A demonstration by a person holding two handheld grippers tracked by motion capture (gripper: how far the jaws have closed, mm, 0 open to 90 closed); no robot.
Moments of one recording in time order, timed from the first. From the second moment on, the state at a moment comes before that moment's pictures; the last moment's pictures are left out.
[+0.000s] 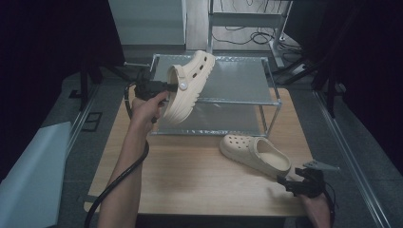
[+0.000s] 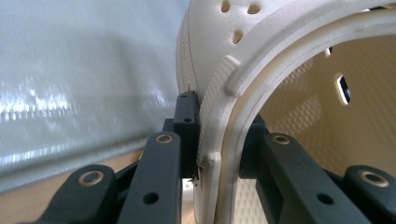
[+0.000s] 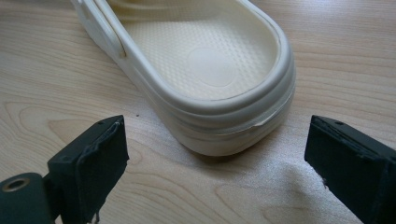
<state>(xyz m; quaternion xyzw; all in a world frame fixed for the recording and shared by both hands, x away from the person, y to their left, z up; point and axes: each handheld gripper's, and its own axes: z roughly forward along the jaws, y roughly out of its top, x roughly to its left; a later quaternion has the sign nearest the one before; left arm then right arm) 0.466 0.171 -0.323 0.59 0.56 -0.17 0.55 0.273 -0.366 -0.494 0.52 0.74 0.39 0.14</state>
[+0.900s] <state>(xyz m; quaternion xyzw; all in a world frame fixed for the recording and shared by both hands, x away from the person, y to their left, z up) 0.528 0.150 -0.333 0.50 0.65 -0.10 0.56 0.274 -0.368 -0.494 0.52 0.74 0.39 0.14</state>
